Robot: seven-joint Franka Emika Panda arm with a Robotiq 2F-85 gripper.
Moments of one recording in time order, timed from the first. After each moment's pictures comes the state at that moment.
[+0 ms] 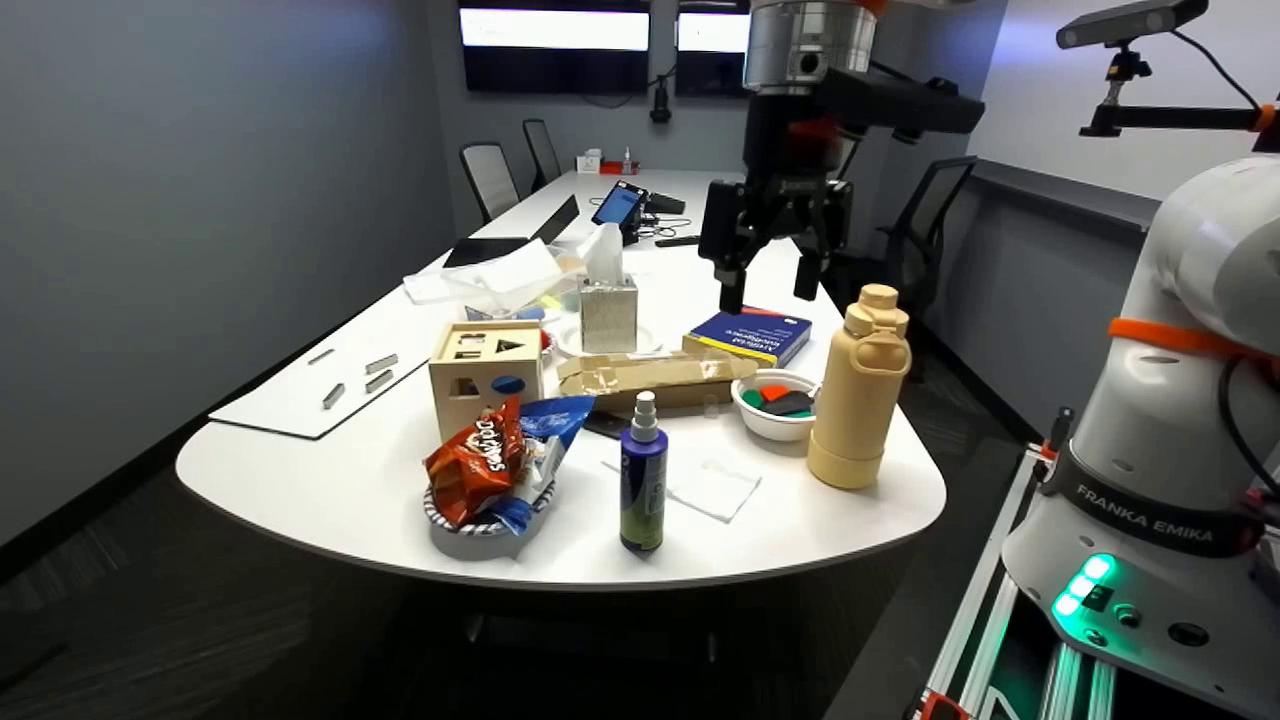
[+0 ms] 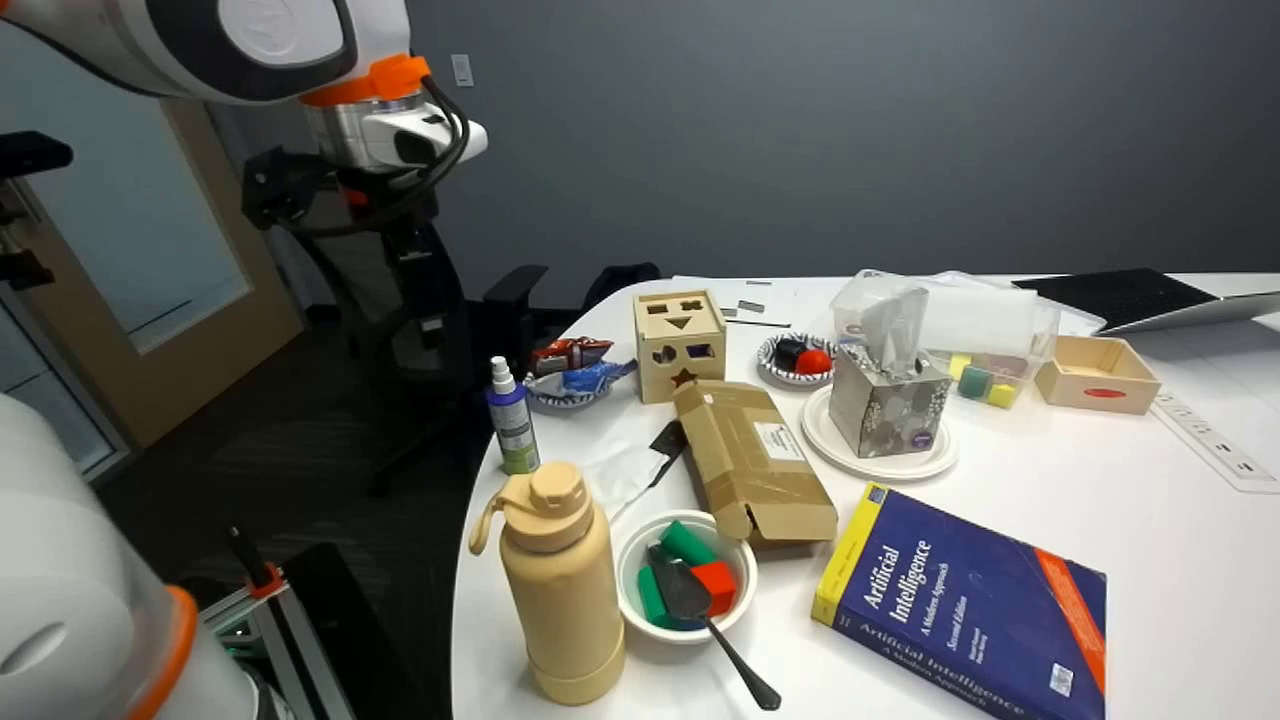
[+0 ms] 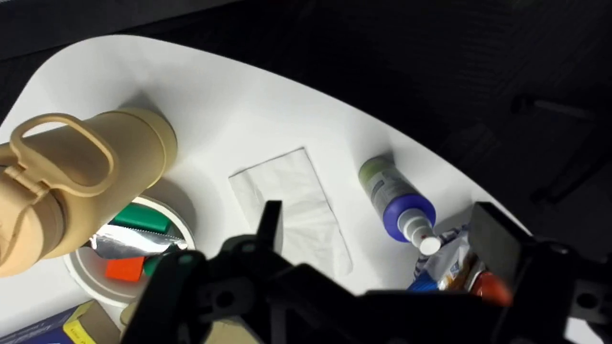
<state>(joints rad) 0.15 -0.72 0.35 -2.73 0.28 2.05 0.52</state>
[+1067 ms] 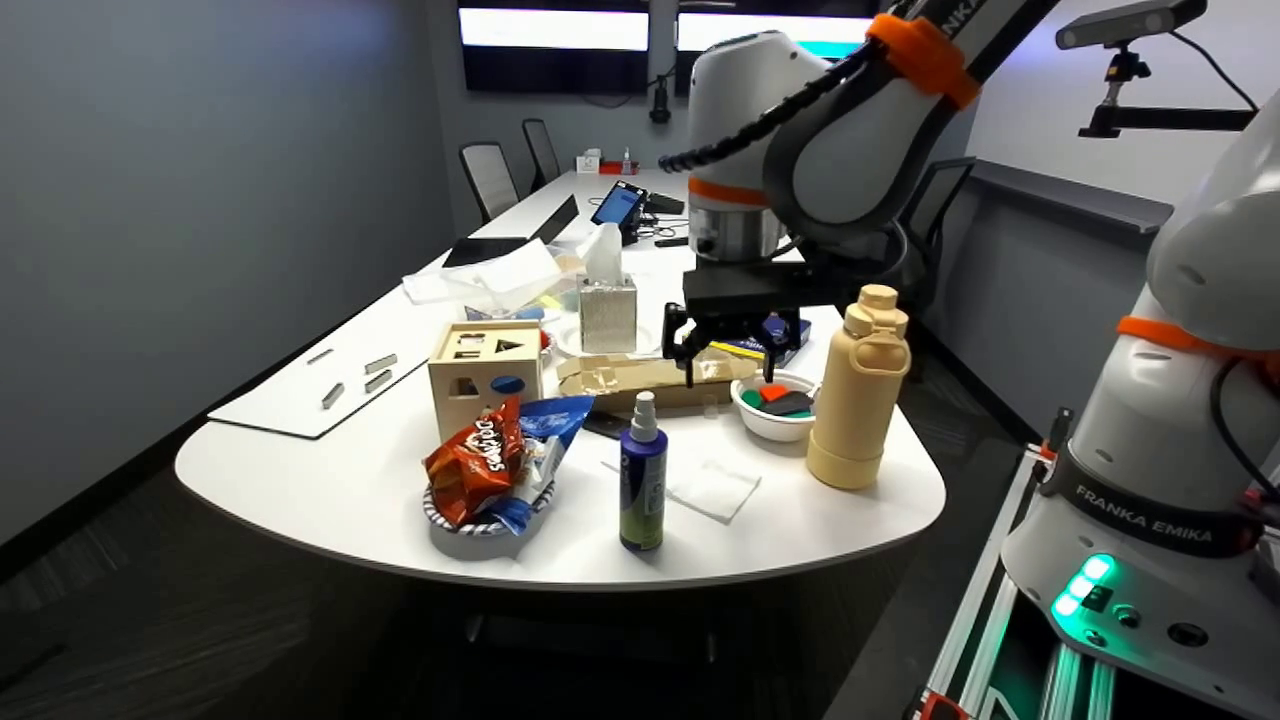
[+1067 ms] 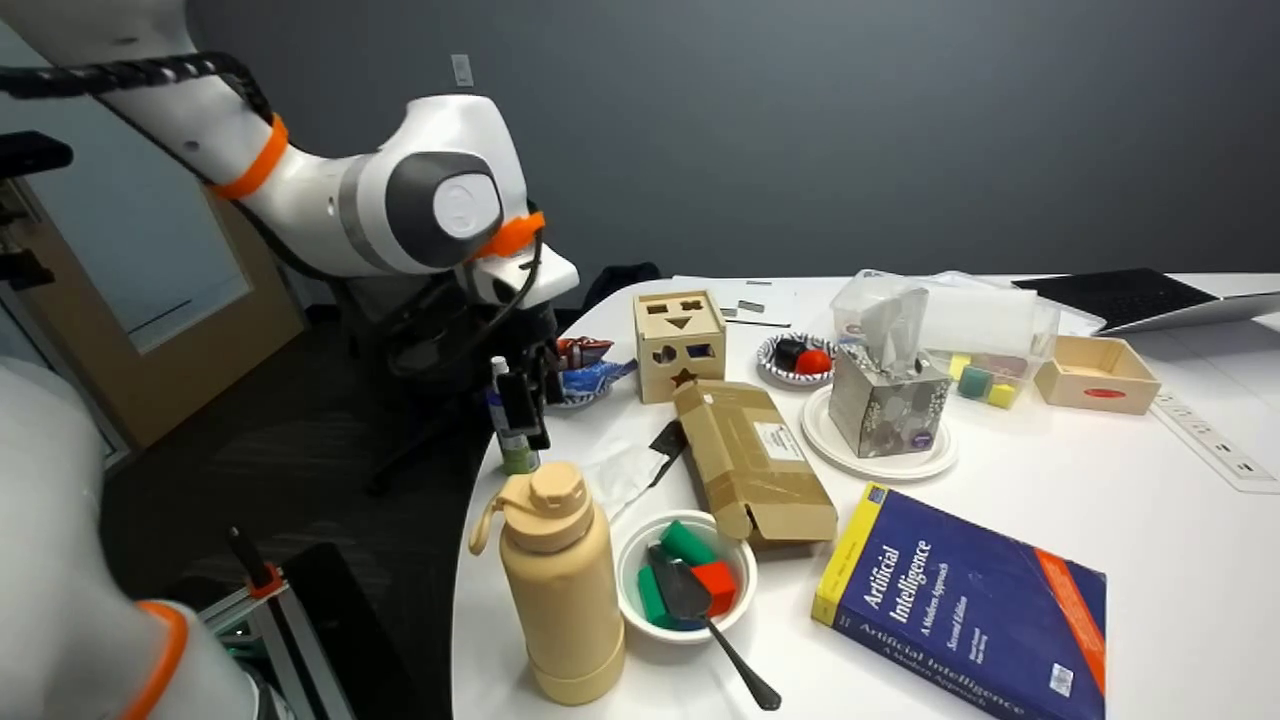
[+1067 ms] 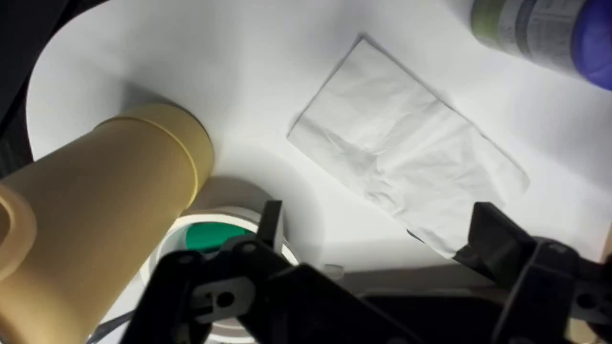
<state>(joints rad) -0.09 -0.25 0.45 -2.76 -0.11 2.51 1.21</state>
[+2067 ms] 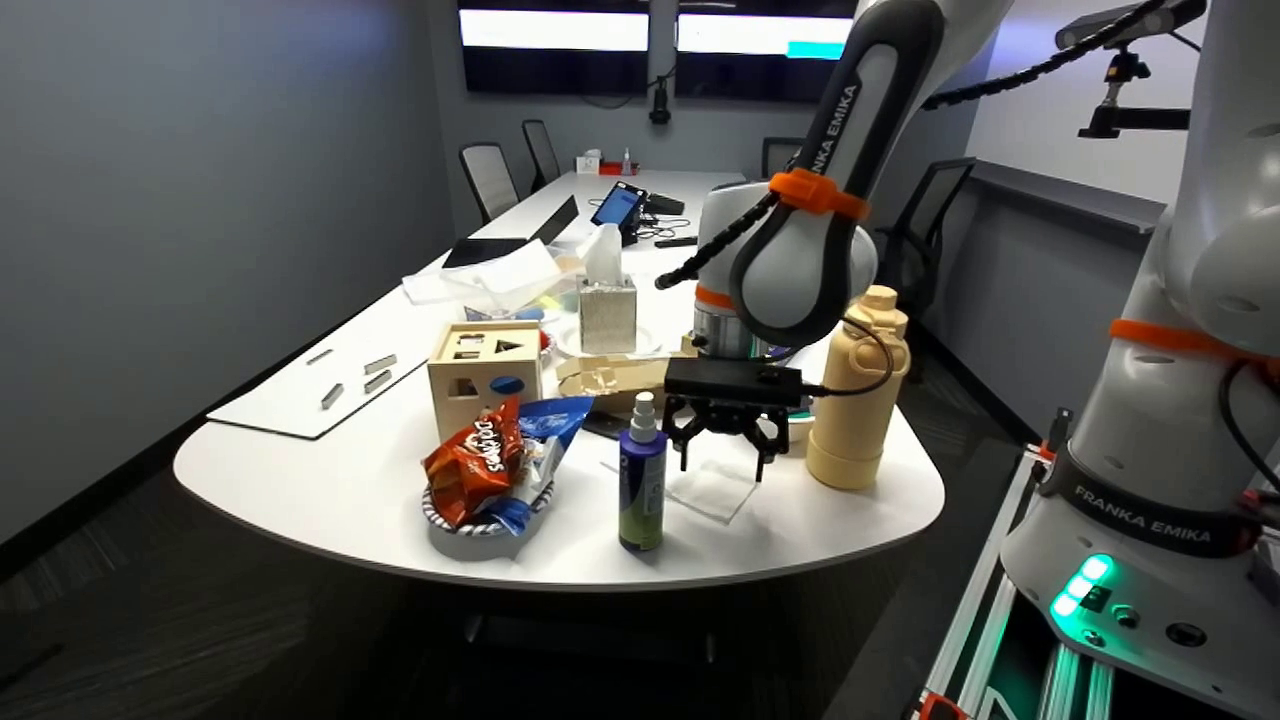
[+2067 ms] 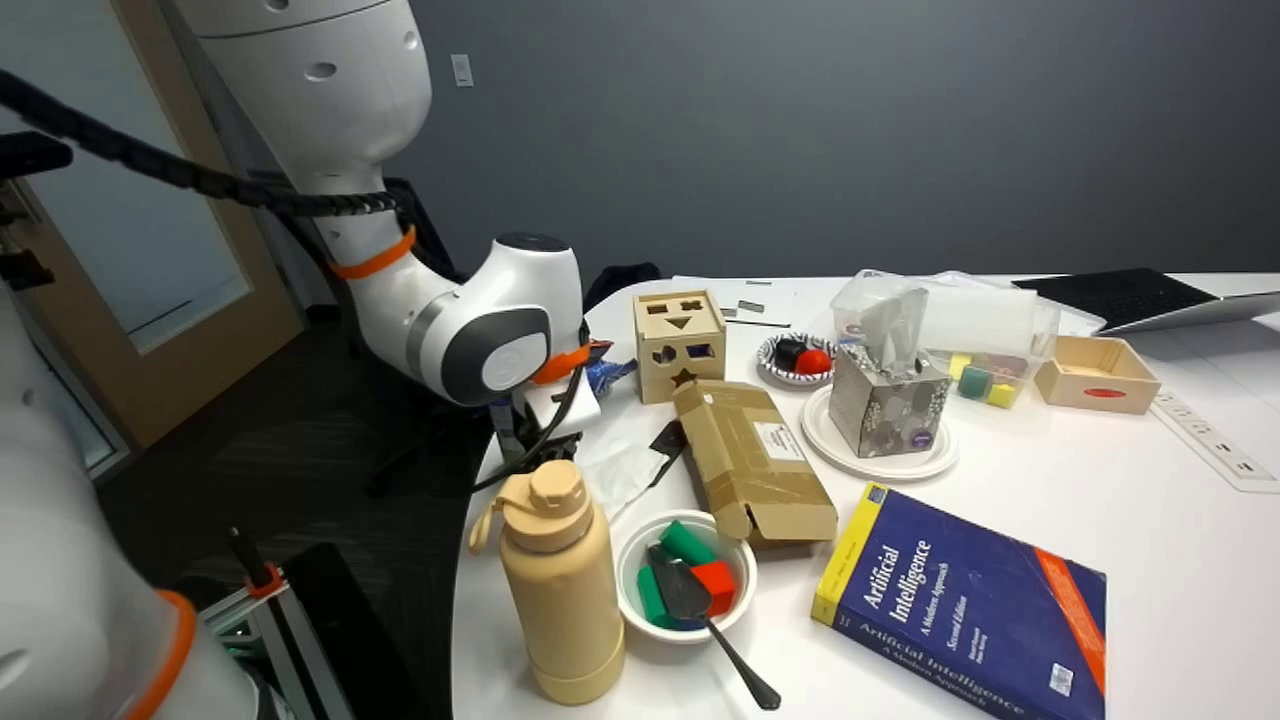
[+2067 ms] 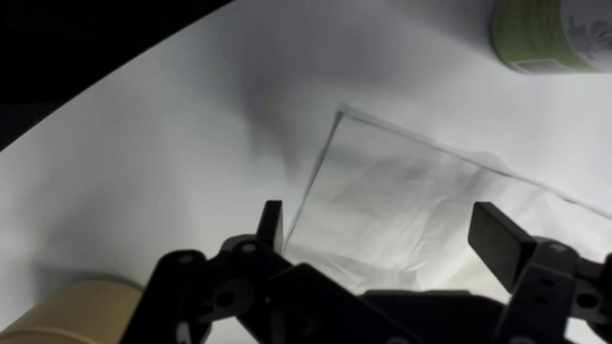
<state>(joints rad) 0.07 0.16 0.21 -2.76 0.10 2.88 1.21</state>
